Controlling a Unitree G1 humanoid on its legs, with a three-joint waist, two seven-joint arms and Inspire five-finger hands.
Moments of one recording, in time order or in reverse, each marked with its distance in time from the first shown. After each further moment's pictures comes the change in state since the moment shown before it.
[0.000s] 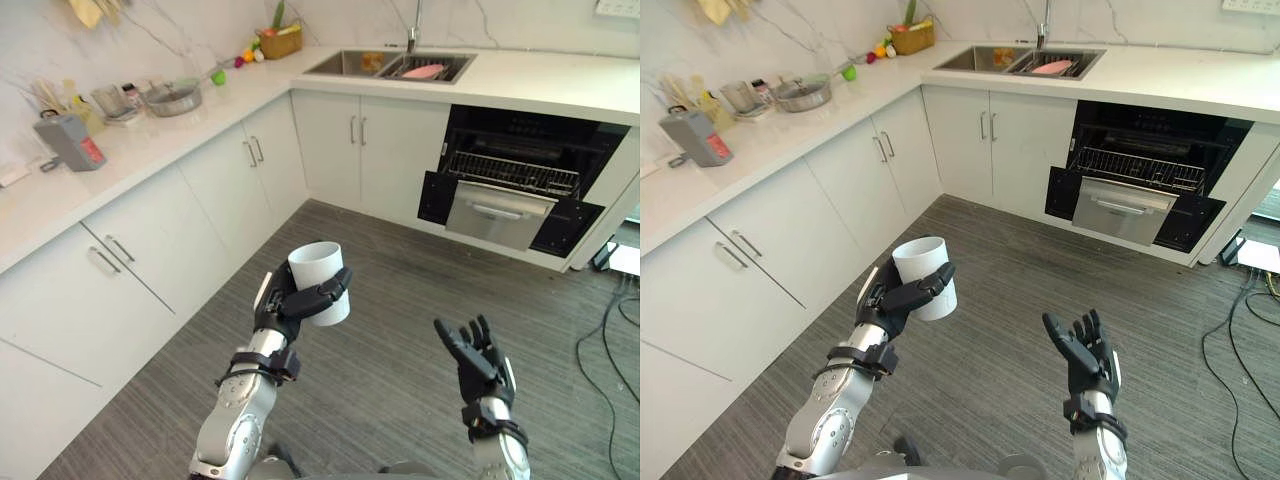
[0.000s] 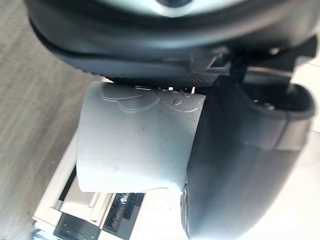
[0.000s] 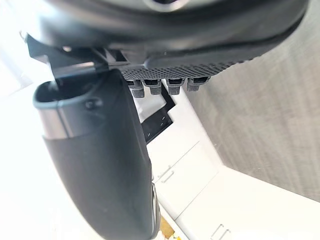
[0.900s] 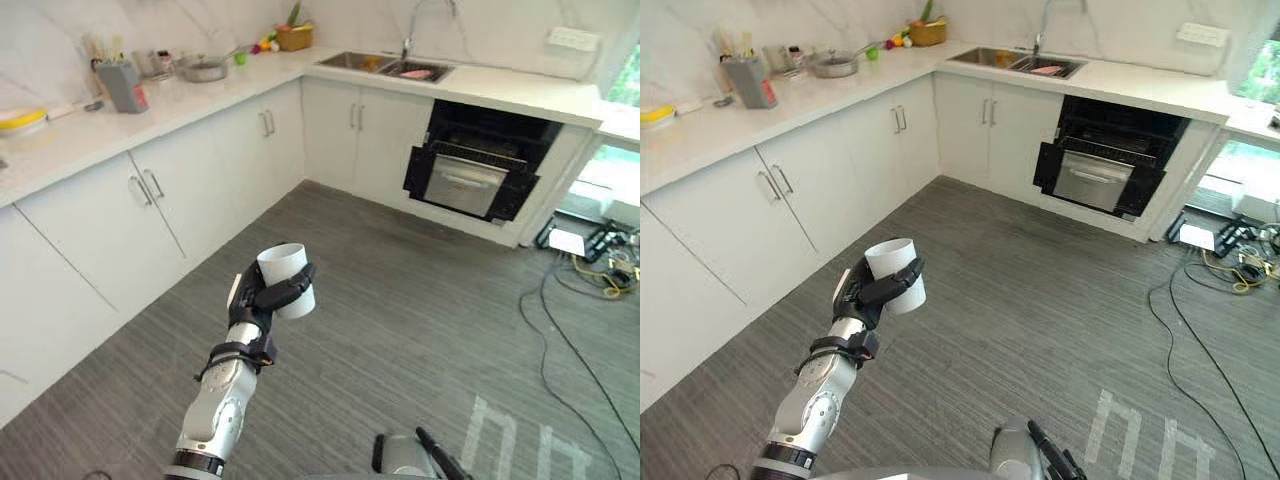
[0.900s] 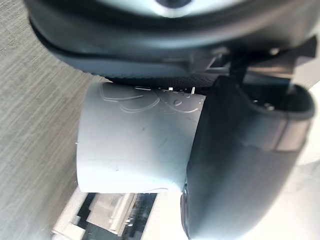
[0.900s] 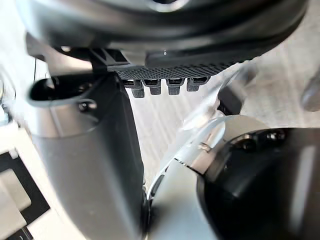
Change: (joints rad) left arm -0.147 0.106 0.028 0.178 0.001 -0.021 0.046; right arm 0.056 0.088 -0.151 0.505 -0.120 0.297 -0.014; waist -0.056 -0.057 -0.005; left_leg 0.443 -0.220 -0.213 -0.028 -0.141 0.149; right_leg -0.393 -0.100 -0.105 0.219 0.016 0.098
